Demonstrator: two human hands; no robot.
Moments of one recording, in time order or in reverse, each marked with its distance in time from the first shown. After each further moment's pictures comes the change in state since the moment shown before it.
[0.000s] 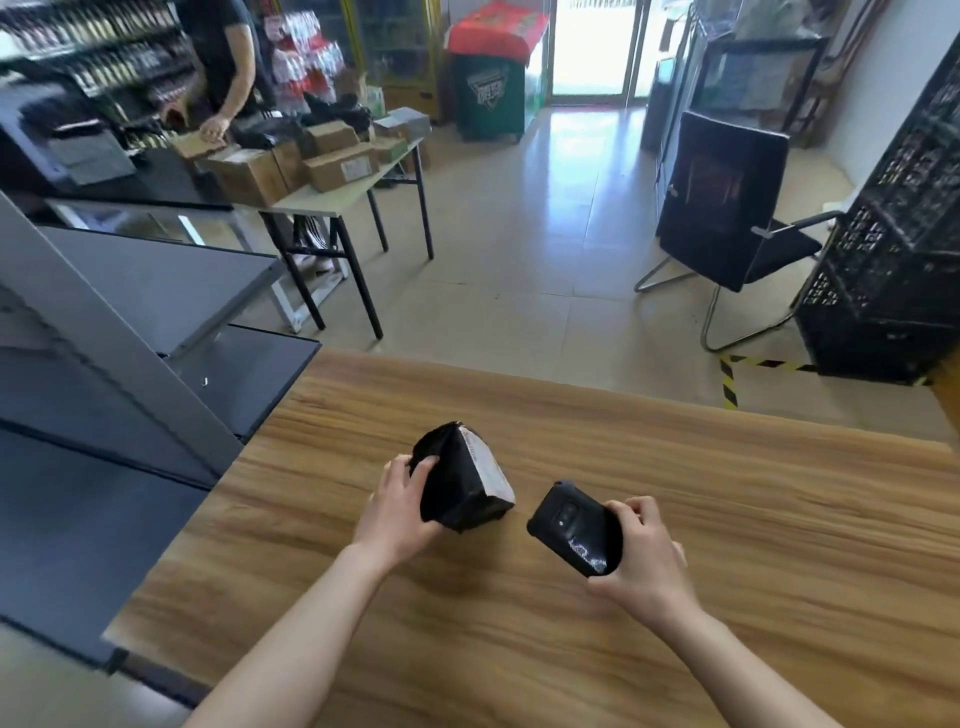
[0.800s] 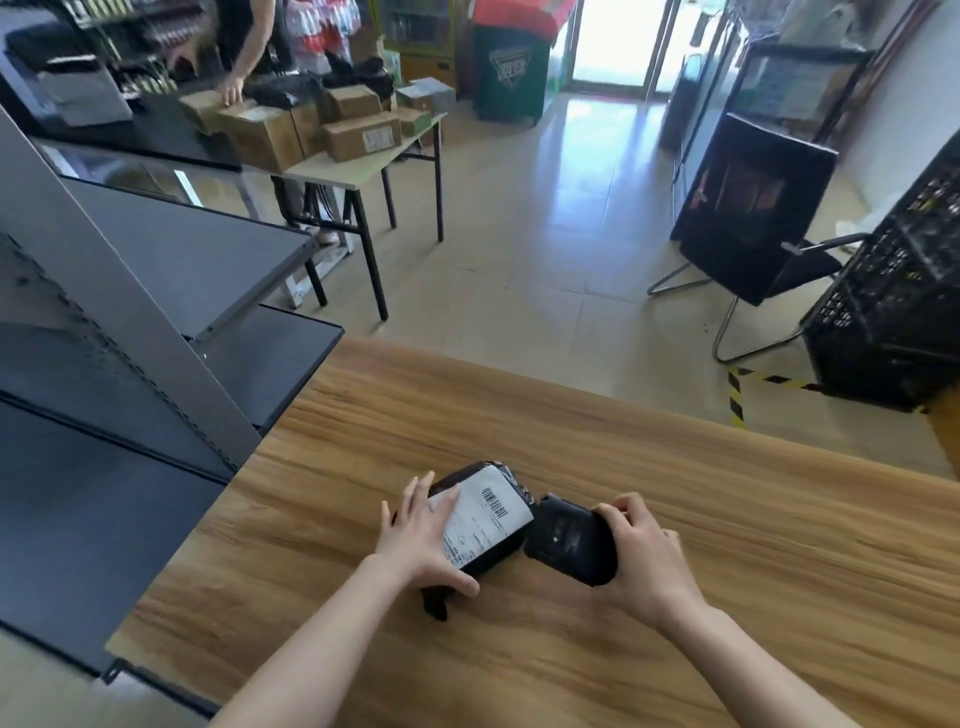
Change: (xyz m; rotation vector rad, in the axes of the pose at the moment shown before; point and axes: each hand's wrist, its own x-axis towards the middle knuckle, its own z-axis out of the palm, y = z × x) left_hand 0.018 -0.060 0.002 0.113 -0.399 -0.084; right_hand 0.039 -0.080 0.026 -0.286 -0.117 -0.128
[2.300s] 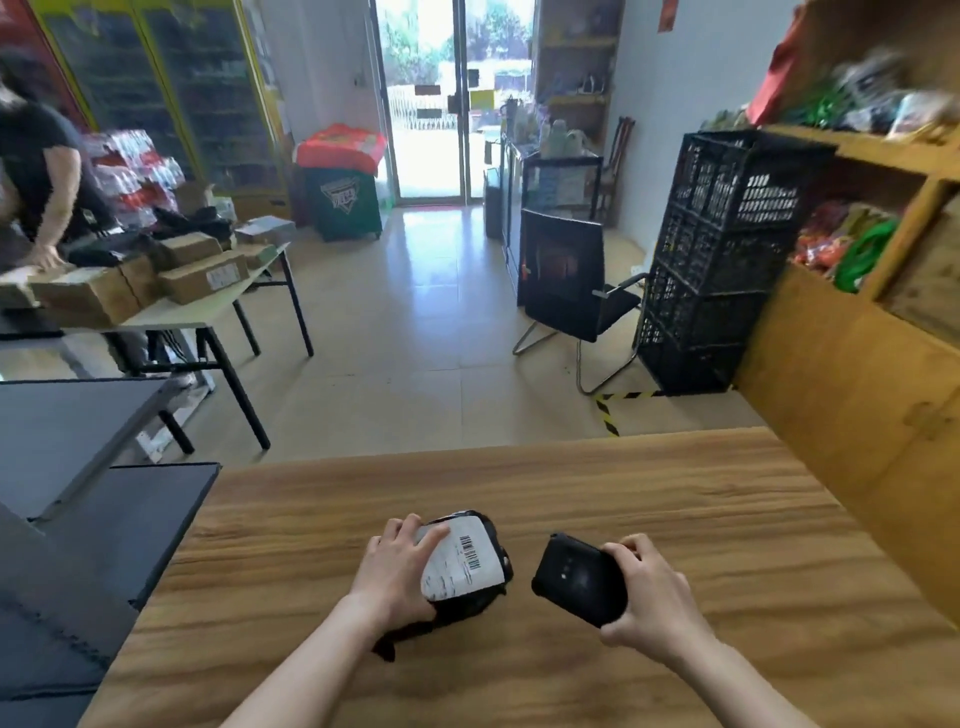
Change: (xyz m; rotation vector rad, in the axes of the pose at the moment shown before) left_hand -0.005 0.069 -0.047 0.345 0.272 0.473; right_hand -0.099 0.044 -0.018 0.164 0.197 0.336
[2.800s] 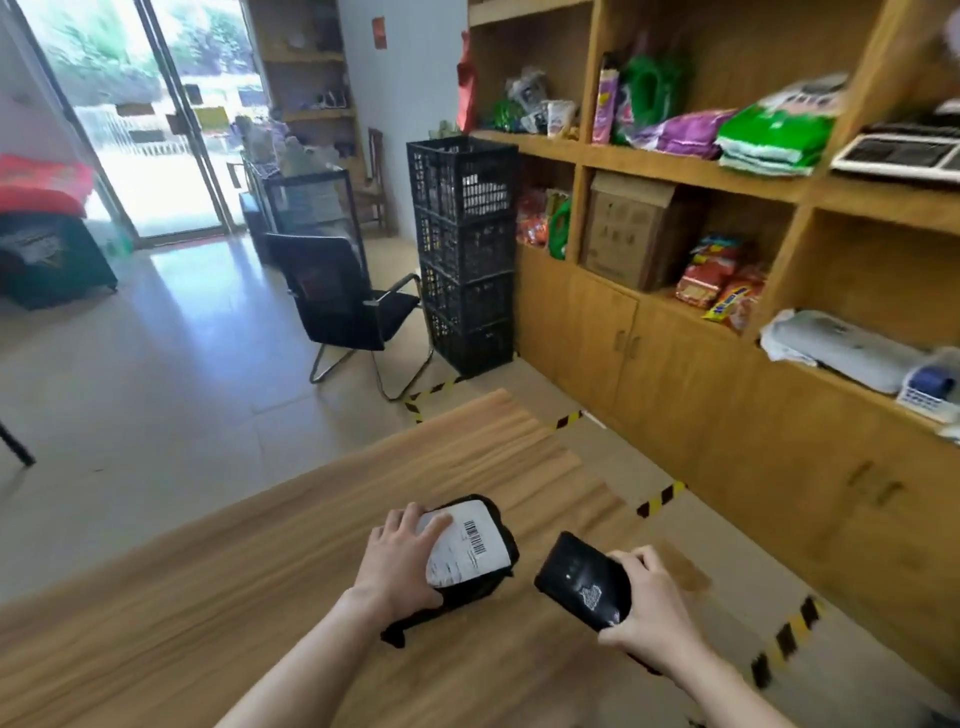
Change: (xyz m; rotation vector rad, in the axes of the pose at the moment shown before) left_hand 0.065 0.321 -0.006 0.052 0.021 0.465; right_hand -0.163 0.250 -0.067 0.238 0.232 0.480
